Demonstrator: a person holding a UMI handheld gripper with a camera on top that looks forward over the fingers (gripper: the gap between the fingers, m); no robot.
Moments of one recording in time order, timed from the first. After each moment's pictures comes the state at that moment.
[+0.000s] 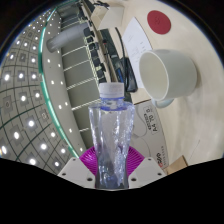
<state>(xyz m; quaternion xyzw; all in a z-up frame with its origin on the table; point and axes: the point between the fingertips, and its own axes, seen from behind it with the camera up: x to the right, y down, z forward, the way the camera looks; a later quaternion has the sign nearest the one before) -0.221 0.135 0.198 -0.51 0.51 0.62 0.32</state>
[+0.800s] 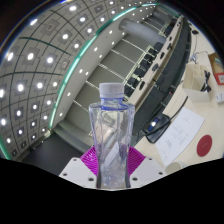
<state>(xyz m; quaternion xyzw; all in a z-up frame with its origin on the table) -0.110 0.131 0.308 -0.69 0.25 0.41 0.54</state>
